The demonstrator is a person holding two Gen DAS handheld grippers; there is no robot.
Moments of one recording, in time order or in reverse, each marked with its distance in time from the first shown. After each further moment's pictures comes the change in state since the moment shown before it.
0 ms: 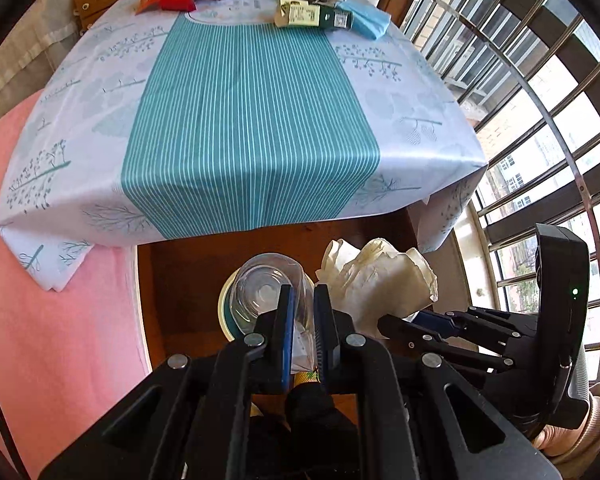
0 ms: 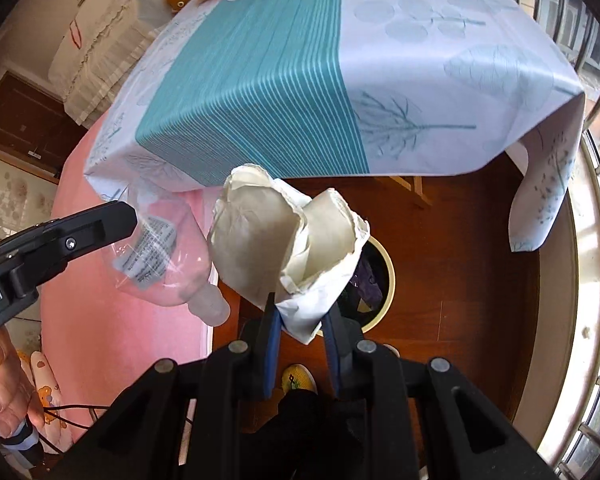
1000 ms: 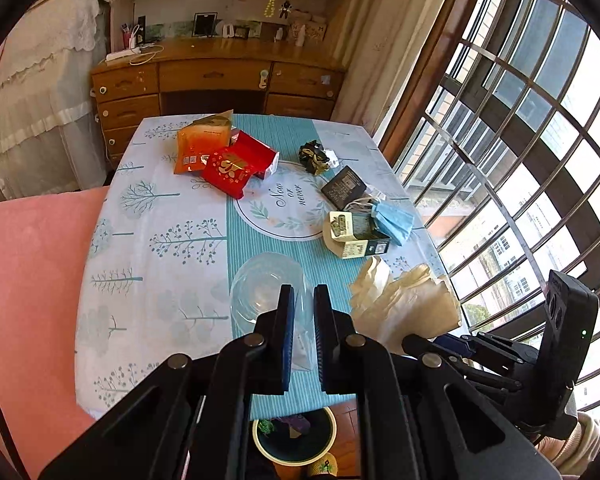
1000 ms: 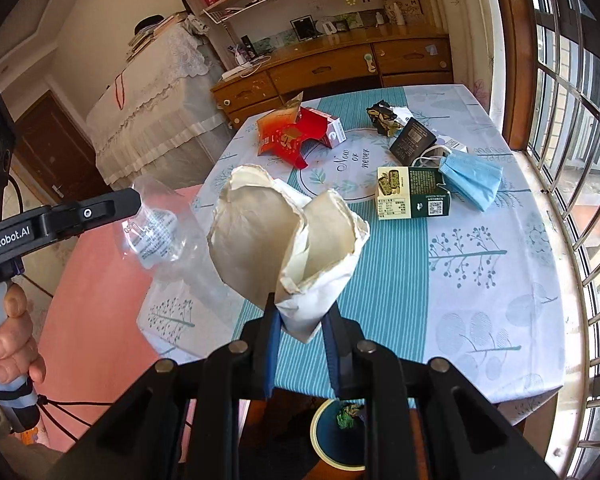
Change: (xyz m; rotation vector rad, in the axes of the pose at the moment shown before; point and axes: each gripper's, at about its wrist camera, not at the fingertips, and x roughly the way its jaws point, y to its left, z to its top) left arm -0.153 0.098 0.184 -0.013 -0.343 -0.056; right arm -0.119 0.099 0.173 -0.142 -0.367 0.036
